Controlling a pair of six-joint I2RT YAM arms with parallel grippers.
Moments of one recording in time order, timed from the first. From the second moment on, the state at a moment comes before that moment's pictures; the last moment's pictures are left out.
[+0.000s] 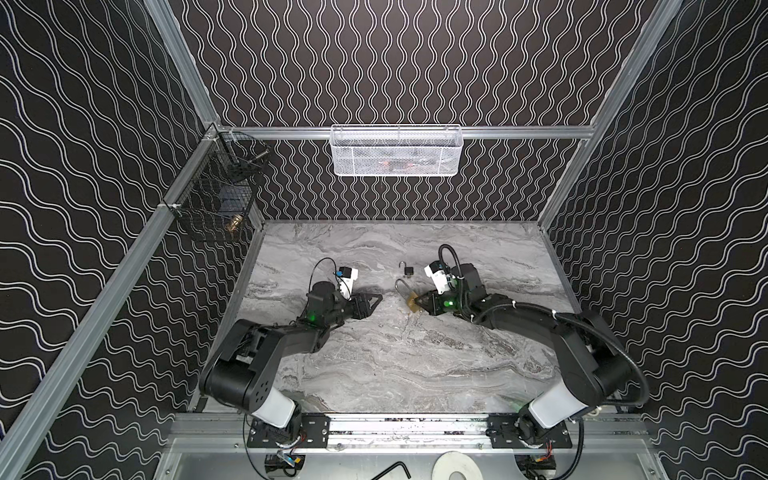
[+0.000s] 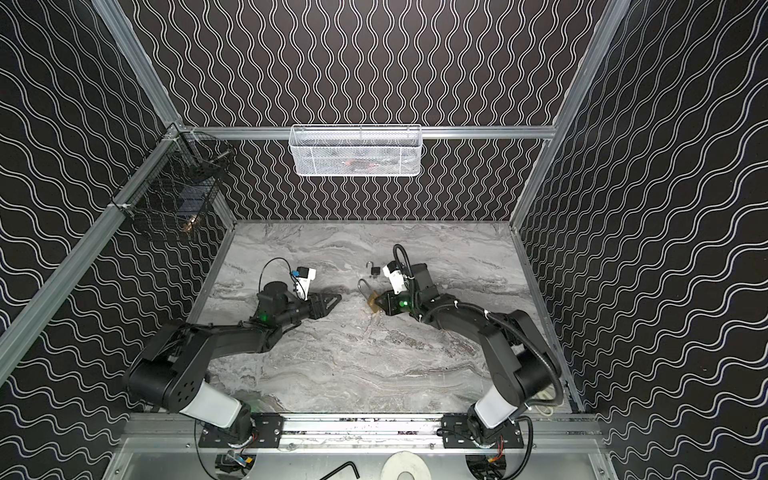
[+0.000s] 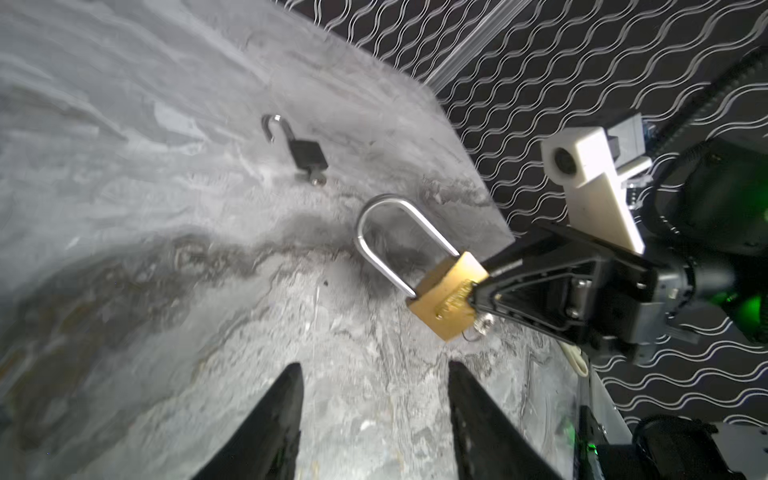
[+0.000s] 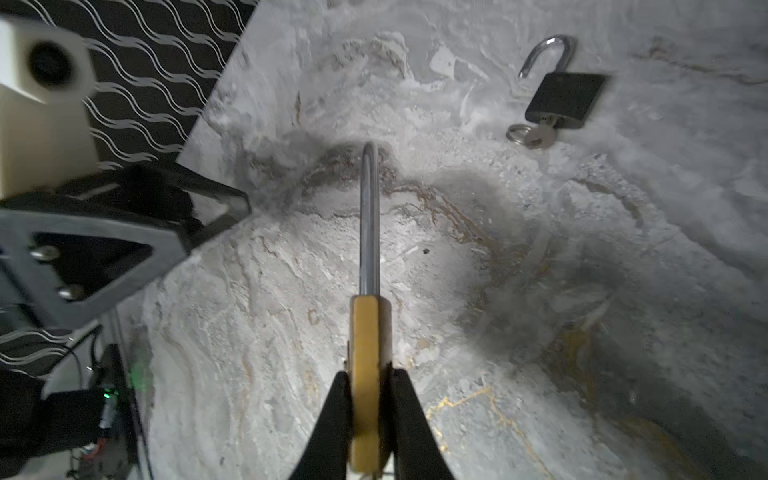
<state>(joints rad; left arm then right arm) -0.33 1.58 0.47 0.81 0.56 -0.59 0.51 1.58 0.80 0.14 -0.48 0.38</state>
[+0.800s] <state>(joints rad) -0.48 1.84 0.66 1.42 0.74 -0.84 0.51 1.42 0.54 0.92 -0.46 0.90</state>
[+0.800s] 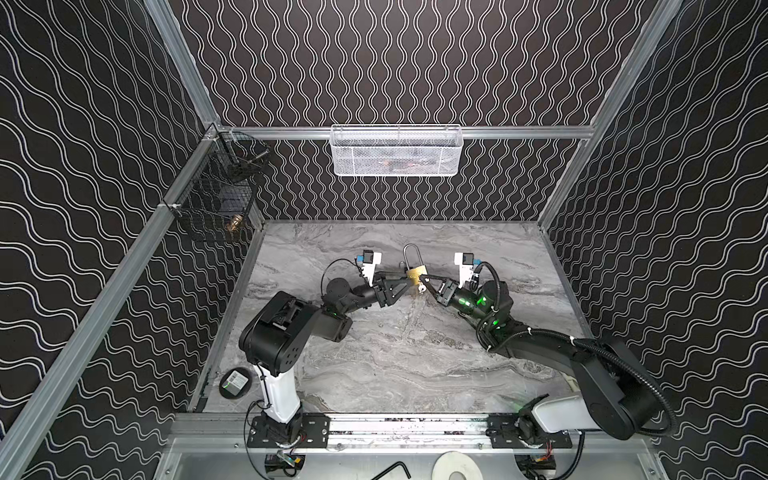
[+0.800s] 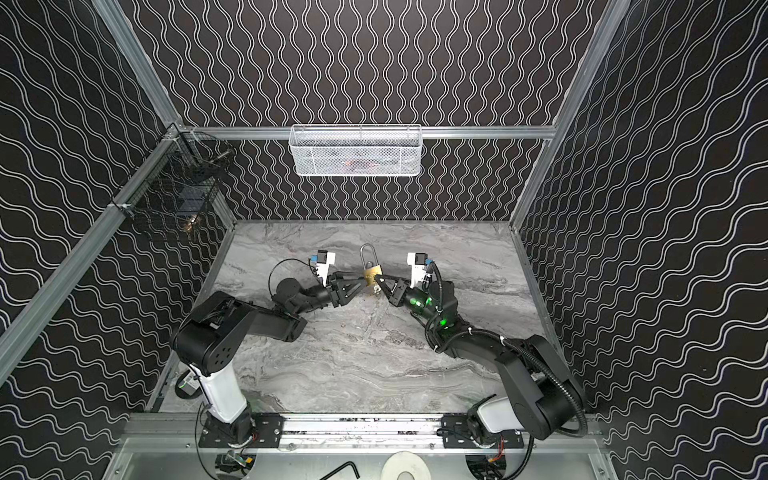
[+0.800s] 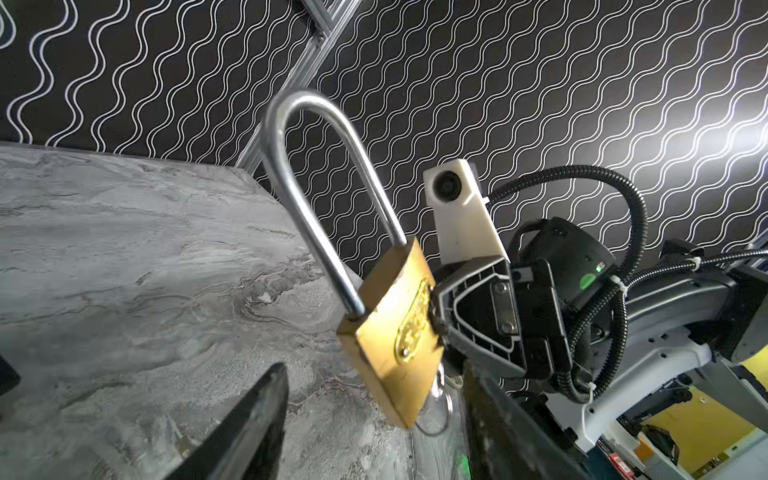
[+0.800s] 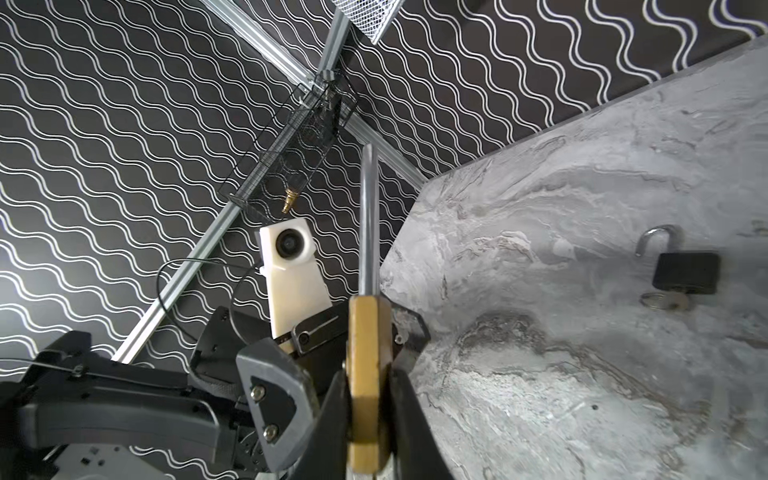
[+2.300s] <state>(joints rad) -0.54 1.87 0.84 1.44 0.73 -1.01 0.51 1.44 0.54 1.08 -0.46 0.95</state>
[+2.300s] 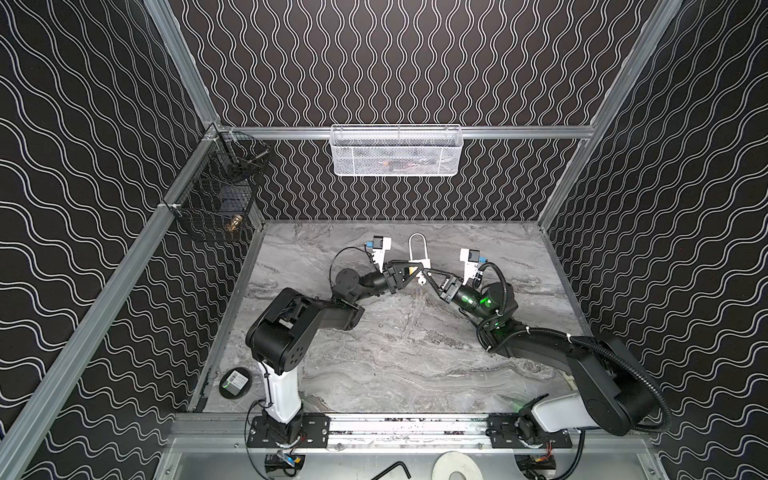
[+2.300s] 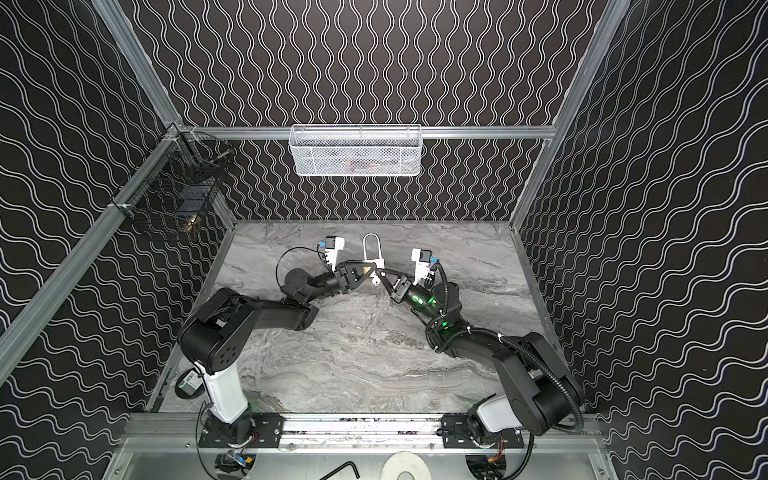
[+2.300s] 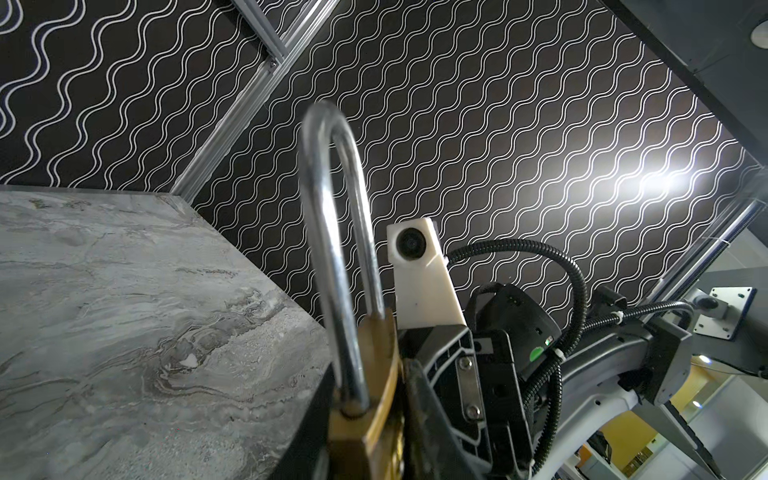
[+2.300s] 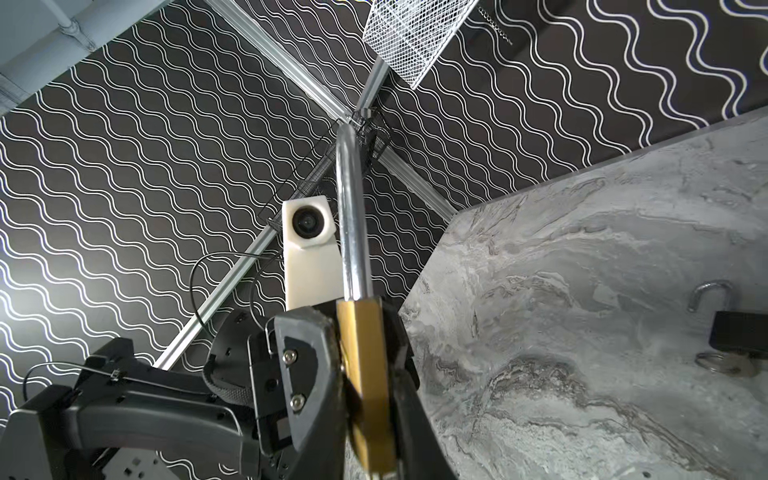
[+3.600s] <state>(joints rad) -0.67 1.33 0.56 0.57 0.16 -0.75 1.02 1.27 0.67 0.18 0.40 0.26</state>
